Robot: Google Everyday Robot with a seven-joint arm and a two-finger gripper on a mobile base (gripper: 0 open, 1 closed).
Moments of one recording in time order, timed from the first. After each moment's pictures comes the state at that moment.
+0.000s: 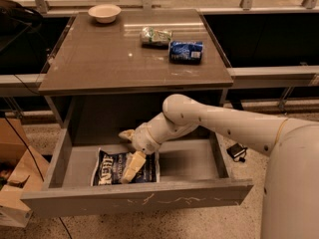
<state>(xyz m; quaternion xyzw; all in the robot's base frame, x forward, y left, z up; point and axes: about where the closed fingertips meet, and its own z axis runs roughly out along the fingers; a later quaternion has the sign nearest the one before) 0.527 0.120 0.619 -0.66 0.60 0.38 0.25</state>
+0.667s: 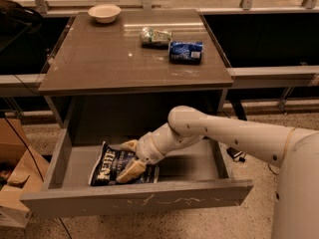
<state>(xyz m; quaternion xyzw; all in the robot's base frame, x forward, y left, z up) 0.504 0.110 0.596 -0.64 0.61 0.40 0.25</state>
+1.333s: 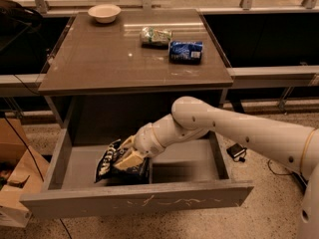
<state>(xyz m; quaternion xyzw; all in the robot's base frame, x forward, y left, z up) 0.504 0.112 0.653 -0.64 0.60 0.39 0.29</state>
